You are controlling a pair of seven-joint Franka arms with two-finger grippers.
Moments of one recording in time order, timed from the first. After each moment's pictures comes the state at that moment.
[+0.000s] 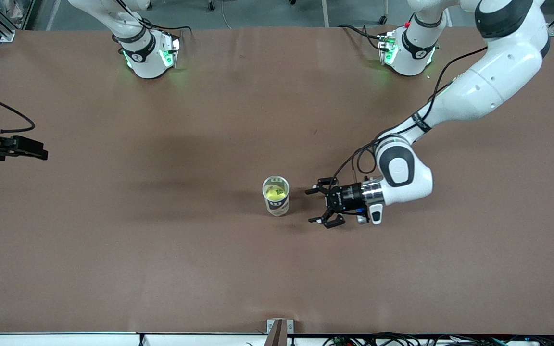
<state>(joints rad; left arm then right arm) 0.31 0.92 -0.87 -1.74 -1.12 2.63 -0.70 -0.03 0.25 0.00 -1.29 -0.02 1.40 -0.05</state>
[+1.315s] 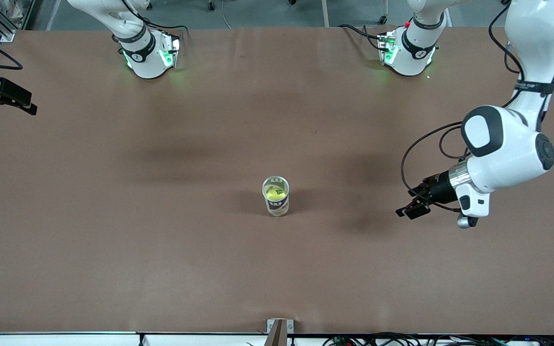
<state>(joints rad) 0.31 0.36 -0.48 -1.87 -0.34 2.28 -0.69 -0.02 -0.04 -0.03 -1.53 0.00 1.41 -0.05</state>
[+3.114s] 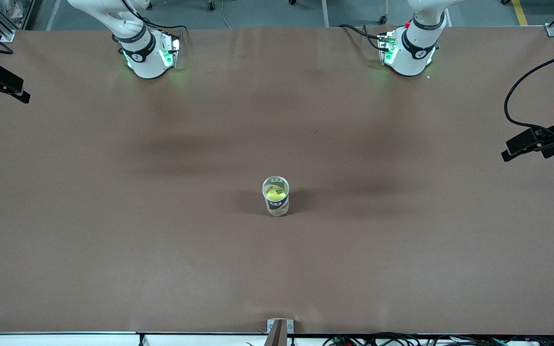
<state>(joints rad) 0.33 0.10 -0.34 -1.52 -0.04 1.65 -0.11 -0.02 -0.08 -0.04 -1.53 0.01 1.39 -0.06</state>
